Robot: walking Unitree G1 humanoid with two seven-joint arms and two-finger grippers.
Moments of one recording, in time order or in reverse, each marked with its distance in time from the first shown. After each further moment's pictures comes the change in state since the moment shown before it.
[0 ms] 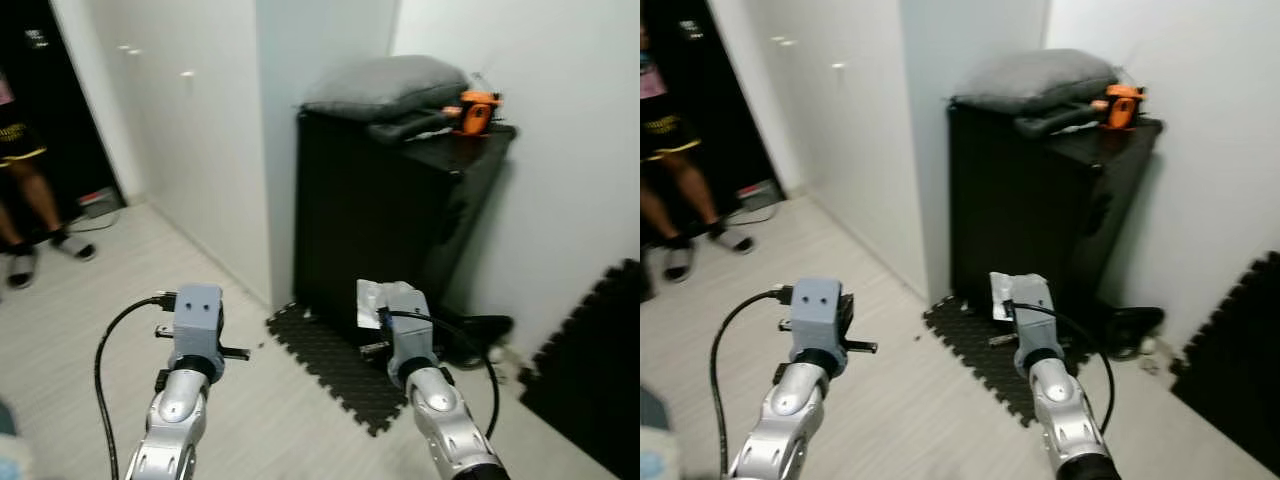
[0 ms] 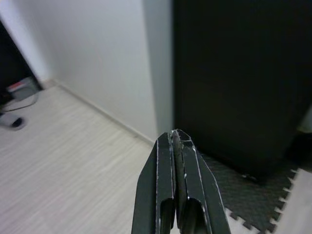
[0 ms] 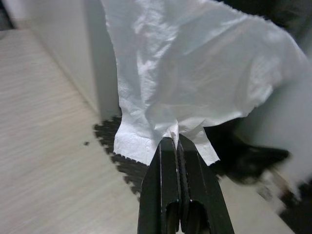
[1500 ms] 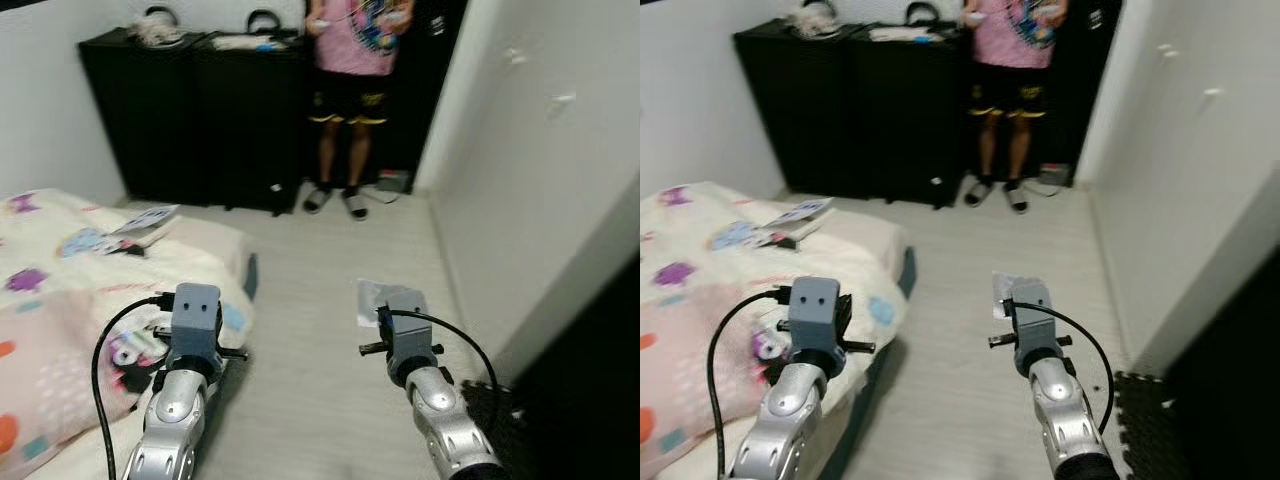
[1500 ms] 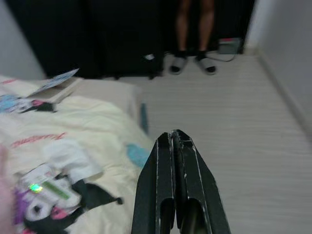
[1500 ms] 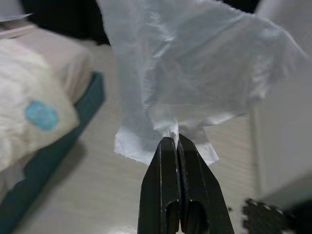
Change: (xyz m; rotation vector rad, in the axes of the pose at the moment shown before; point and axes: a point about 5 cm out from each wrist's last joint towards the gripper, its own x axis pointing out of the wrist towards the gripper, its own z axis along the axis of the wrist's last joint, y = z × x) left arm 0.000 0.005 -0.001 -0.002 0.007 0.017; right arm 0.002 0.004 0.004 0.004 -0.010 0.011
